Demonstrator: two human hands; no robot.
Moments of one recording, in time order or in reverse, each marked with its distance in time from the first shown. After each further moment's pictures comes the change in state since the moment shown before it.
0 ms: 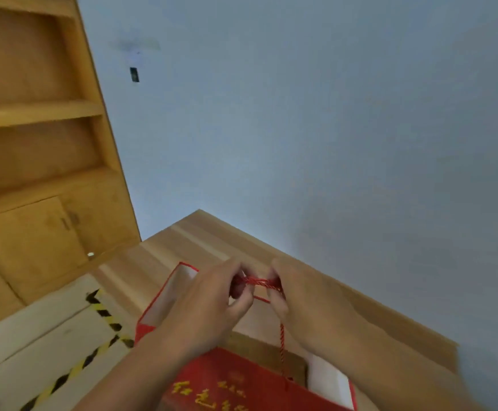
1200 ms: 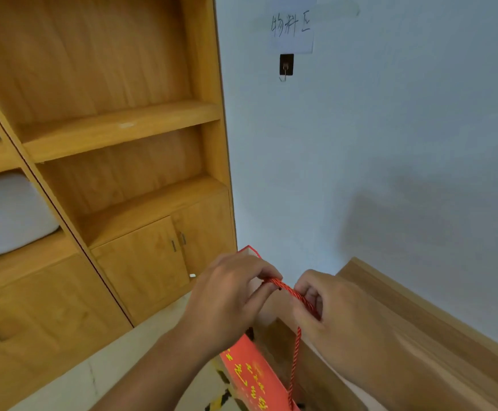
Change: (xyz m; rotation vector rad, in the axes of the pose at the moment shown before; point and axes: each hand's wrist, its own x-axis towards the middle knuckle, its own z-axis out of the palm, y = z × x) left_hand 0.200 -0.497 -0.352 0.273 0.167 0.014; right_hand 0.501 -0.293 0.252 0.340 -0.075 -0.011
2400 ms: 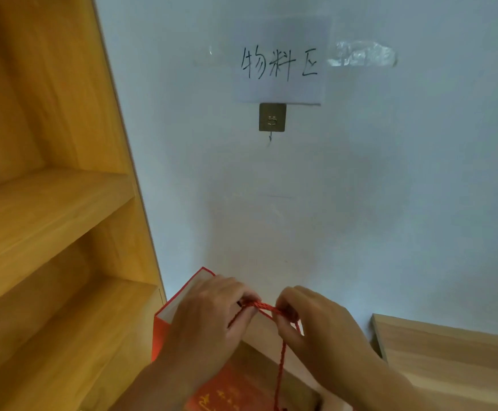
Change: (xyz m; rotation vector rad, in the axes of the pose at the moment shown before) left_hand 0.389 -0.423 -0.063 -0.214 -0.216 0.429; right_hand 0.477 -0.108 0.153 -0.373 0.300 0.372
